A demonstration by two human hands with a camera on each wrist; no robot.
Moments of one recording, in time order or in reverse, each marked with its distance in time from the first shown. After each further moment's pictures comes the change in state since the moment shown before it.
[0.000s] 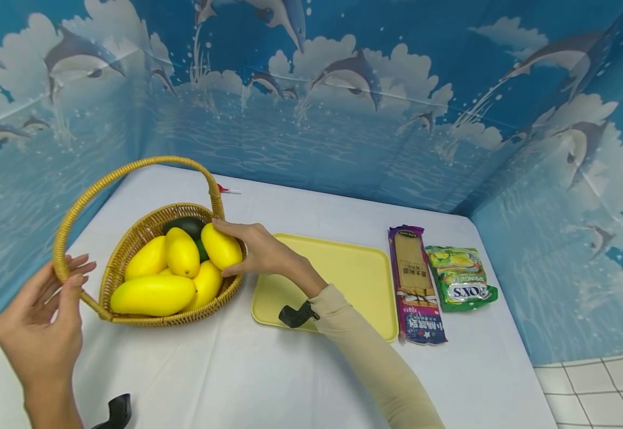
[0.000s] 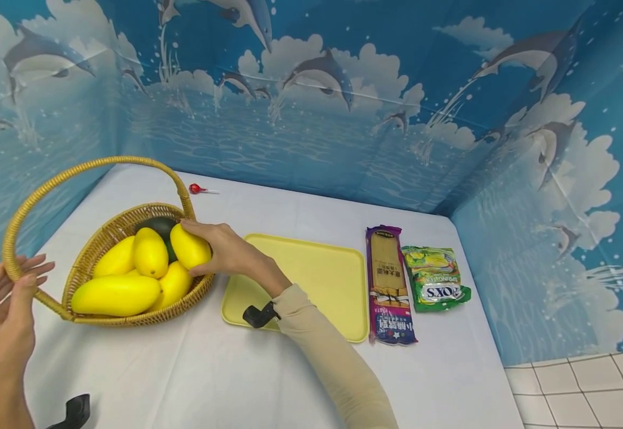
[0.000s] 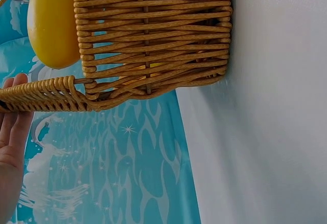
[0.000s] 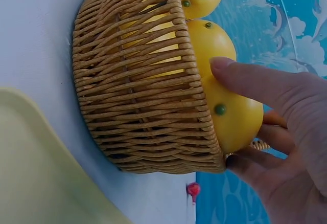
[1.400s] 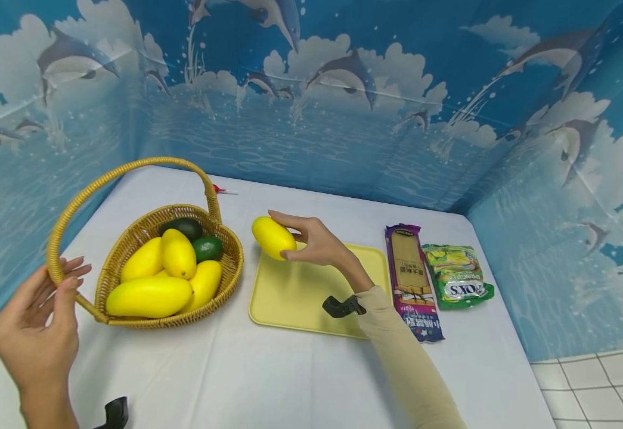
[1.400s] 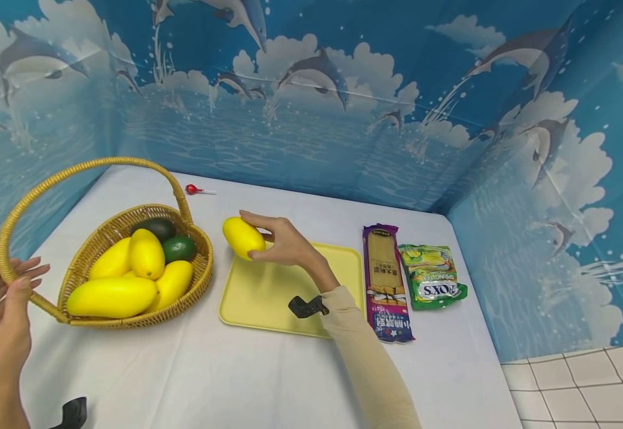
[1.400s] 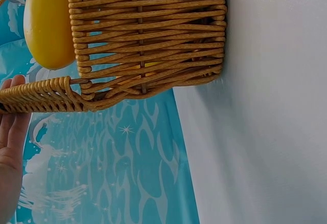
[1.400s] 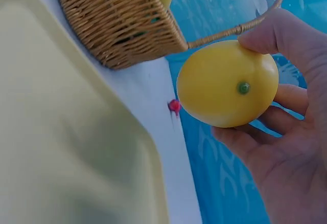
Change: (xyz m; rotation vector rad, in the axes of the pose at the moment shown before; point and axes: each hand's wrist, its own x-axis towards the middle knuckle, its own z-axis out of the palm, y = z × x) left_hand -0.002 0.005 0.003 0.093 0.036 -0.101; right_hand -0.080 0.058 -0.045 0.411 0.161 0.083
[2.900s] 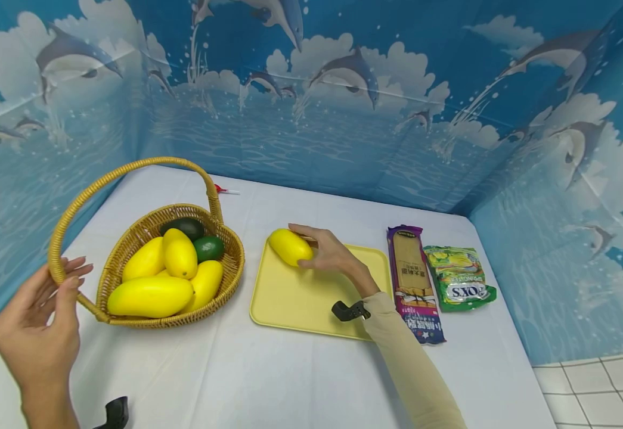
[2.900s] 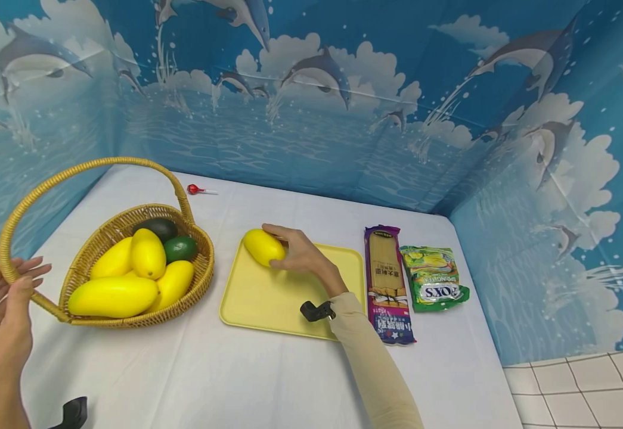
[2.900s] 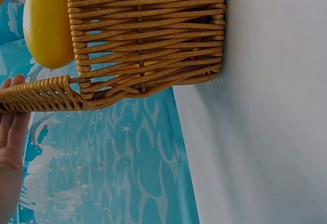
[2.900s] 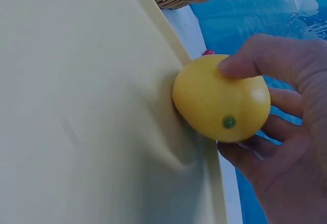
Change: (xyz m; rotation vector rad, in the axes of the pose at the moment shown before) left_hand 0.000 -0.008 -0.002 -0.044 -0.031 0.087; right_hand -0.019 0.051 -0.007 -0.230 0.018 0.155
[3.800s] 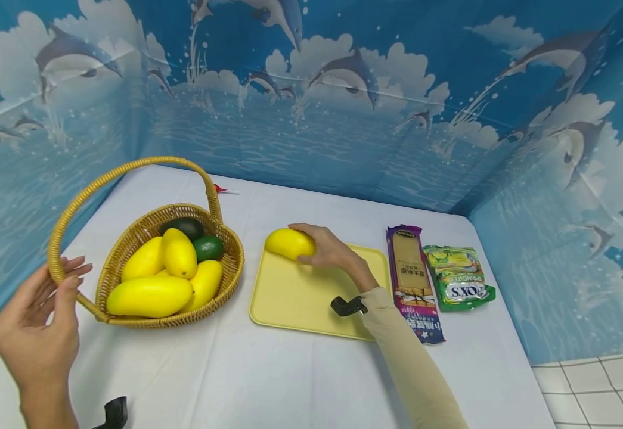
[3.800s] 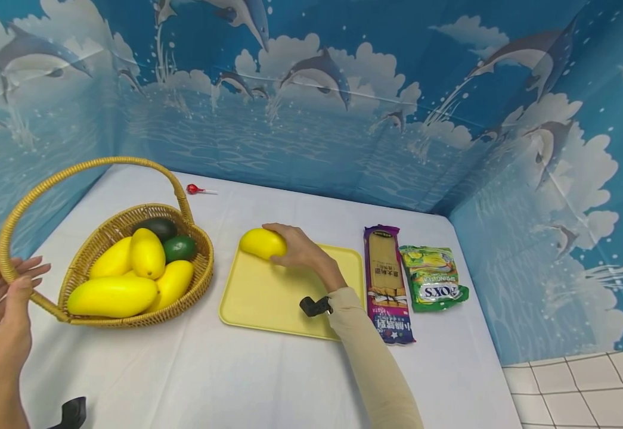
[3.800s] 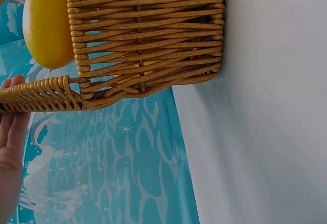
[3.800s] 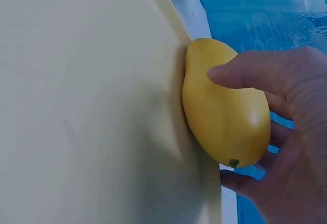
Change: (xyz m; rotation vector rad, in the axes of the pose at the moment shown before) left_hand 0.001 0.001 0.001 0.023 0.001 -0.027; right_hand 0.007 0.000 -0.007 -0.241 -0.026 0.018
